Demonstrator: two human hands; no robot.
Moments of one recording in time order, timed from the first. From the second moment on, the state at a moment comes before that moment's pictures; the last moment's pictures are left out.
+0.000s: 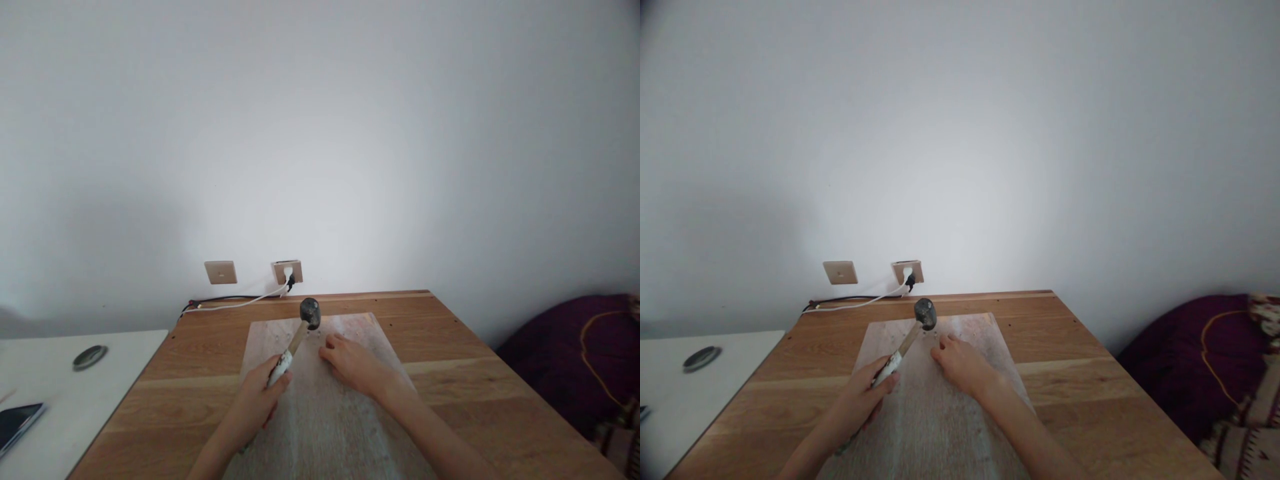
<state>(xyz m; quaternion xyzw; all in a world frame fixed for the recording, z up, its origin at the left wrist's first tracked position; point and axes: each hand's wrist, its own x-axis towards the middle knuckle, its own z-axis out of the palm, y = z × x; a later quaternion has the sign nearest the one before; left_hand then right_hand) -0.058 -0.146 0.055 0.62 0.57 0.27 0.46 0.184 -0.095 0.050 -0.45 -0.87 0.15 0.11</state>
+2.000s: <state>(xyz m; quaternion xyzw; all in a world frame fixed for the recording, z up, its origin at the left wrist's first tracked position) -0.036 -0.140 0.051 0.64 0.55 0.25 0.47 0.238 -0.064 0.025 -0.52 -0.79 0.12 0.30</state>
